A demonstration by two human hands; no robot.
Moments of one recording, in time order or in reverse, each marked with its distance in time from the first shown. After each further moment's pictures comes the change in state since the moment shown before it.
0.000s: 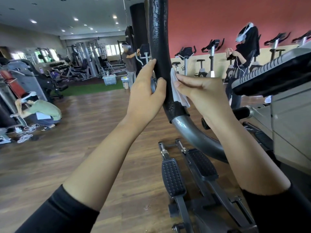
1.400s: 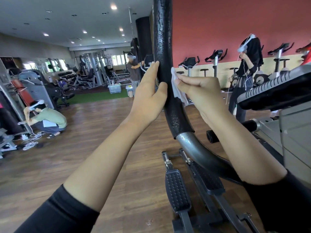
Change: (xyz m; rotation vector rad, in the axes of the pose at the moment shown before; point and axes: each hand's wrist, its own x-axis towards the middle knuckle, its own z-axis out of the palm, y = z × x) left_hand 0.031 -0.001 -0.004 -0.056 -0.072 -0.033; right_hand 0.046 0.004 0.012 0.059 0.032 -0.051
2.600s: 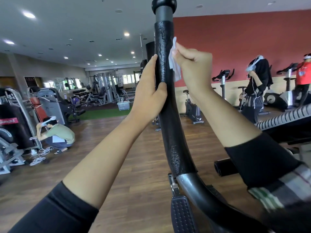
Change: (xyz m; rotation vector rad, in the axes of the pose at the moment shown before) left_hand 0.073 0.003 -0.002 -0.096 0.108 0.163; right_hand 0.114 -0.032 0.029 0.128 0.179 -0.386
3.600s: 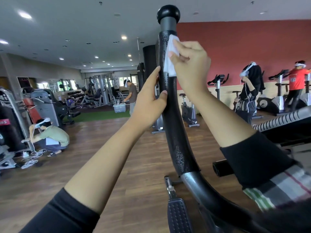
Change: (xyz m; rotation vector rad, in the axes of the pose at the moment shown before) left_hand -0.008 -0.005 -0.013 -0.083 -0.062 -0.085; right_hand 0.009 -0.012 0.017 -0.318 0.041 -0.204
